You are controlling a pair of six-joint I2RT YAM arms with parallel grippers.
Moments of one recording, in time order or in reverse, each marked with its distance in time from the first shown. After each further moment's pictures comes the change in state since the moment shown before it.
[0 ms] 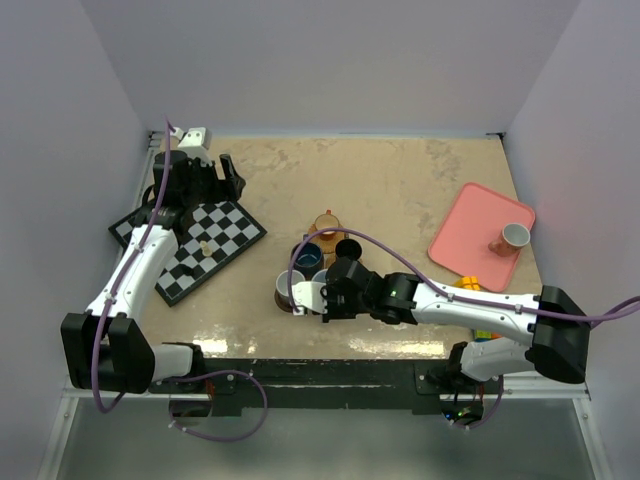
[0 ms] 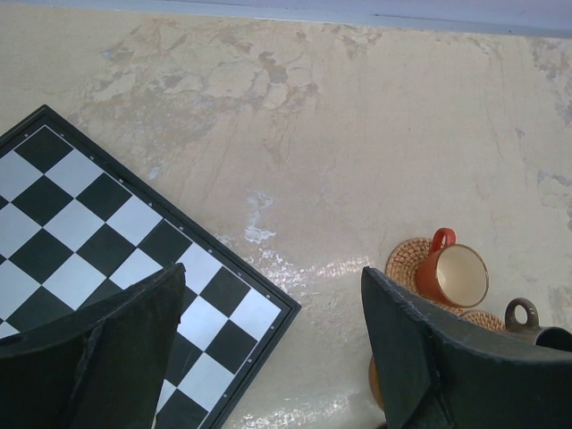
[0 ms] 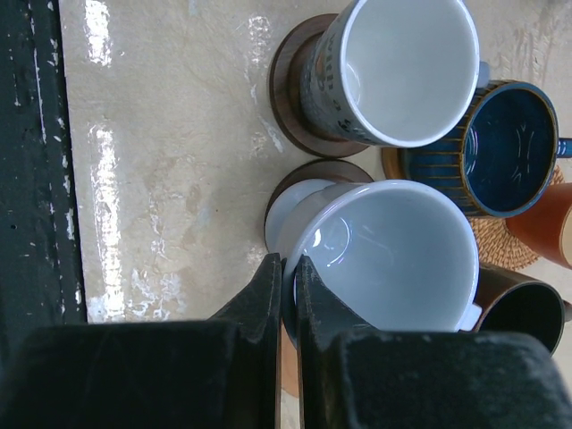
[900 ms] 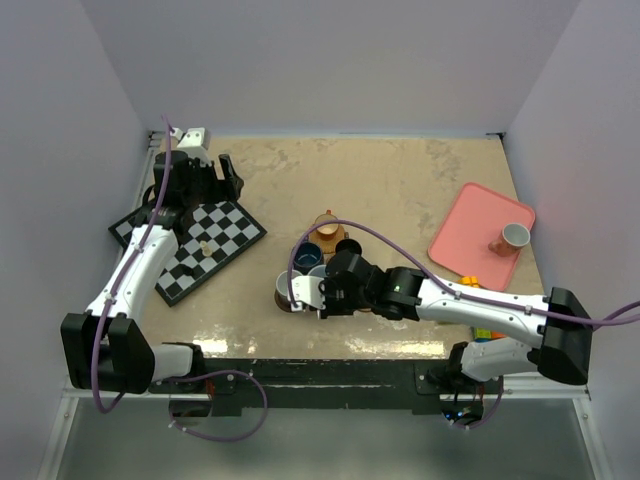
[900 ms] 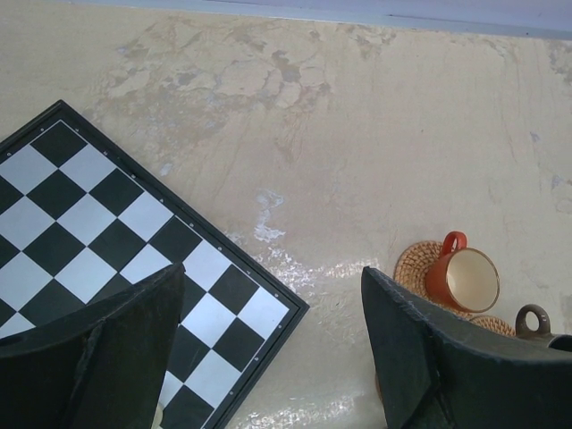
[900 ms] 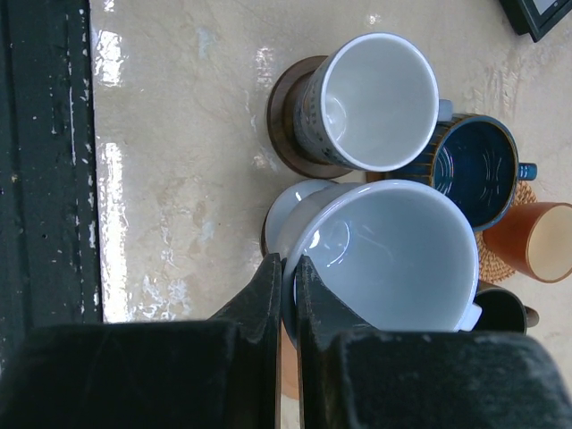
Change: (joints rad) left arm -0.003 -0.001 0.001 -0.008 -0.035 0.000; right arm 0.000 -0.029 0.081 -0.064 -0.037 0.005
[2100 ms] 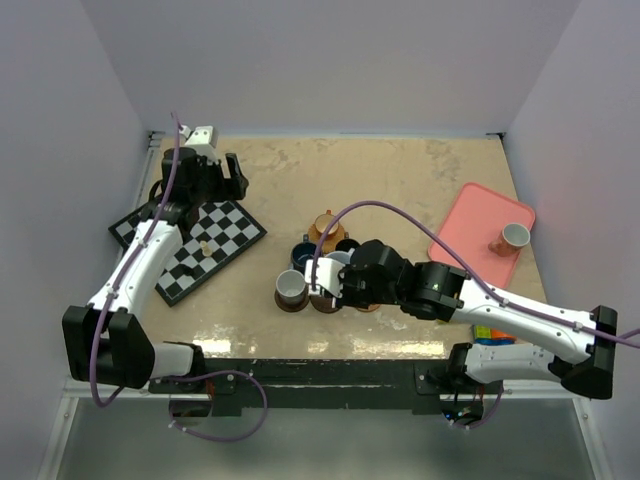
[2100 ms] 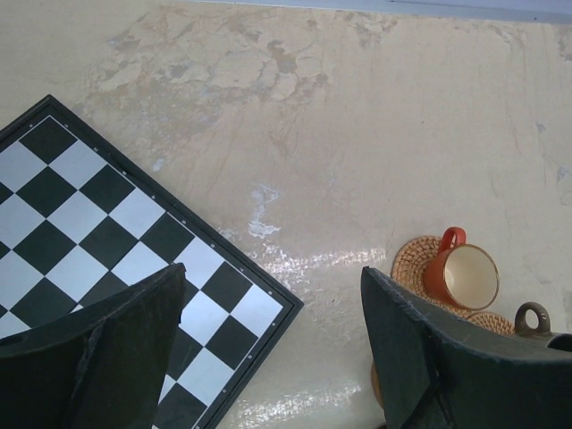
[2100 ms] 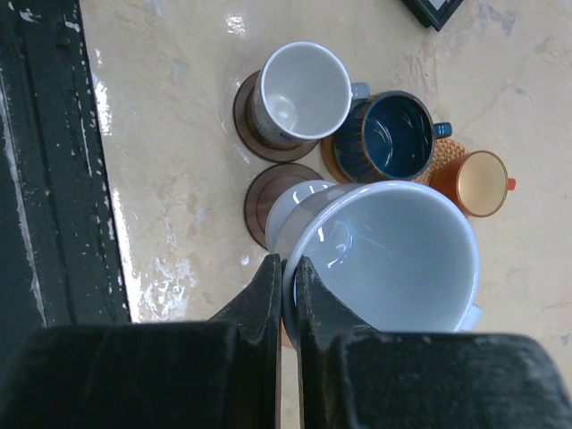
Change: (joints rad) left arm -0.044 0.034 0.044 -0.041 -0.040 0.000; right arm -0.003 -0.158 0.119 -0.180 0.082 0.117
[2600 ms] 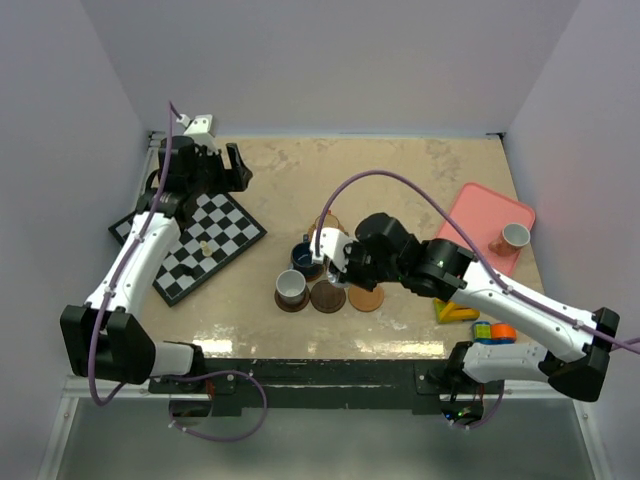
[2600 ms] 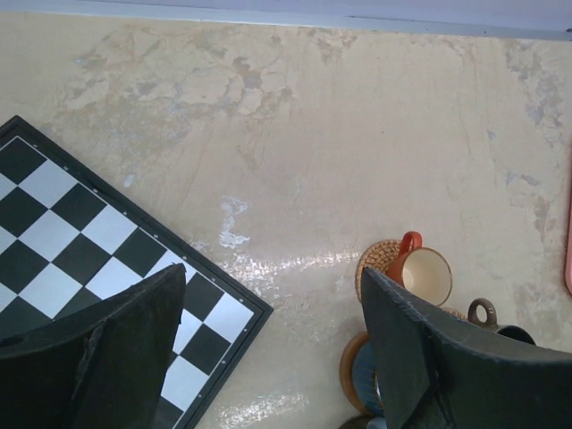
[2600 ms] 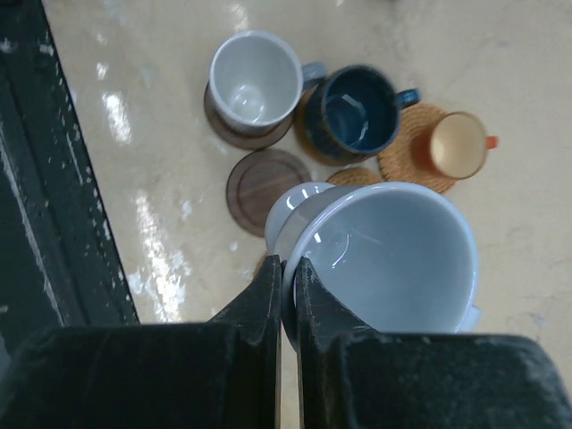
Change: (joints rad) left arm -0.004 0.028 0.109 -0.075 0.066 -0.034; right arm -0.155 0.061 0.179 -0.124 -0.065 0.045
